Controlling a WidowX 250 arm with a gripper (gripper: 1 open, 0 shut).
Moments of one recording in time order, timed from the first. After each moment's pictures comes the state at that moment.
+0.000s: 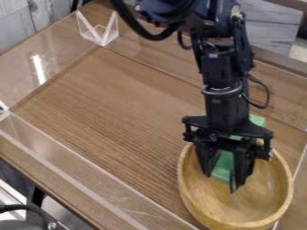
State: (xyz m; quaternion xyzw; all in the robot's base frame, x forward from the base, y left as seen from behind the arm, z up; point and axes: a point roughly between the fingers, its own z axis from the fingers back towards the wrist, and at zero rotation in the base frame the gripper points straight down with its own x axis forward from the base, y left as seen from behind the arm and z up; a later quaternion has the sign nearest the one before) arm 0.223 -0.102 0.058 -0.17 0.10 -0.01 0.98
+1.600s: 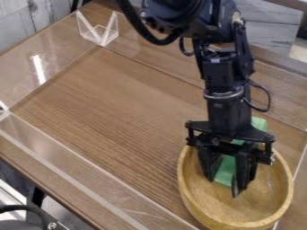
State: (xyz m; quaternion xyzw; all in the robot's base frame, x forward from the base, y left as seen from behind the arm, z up) arm 0.222 -0.107 0.052 -0.18 0.12 -0.03 0.98
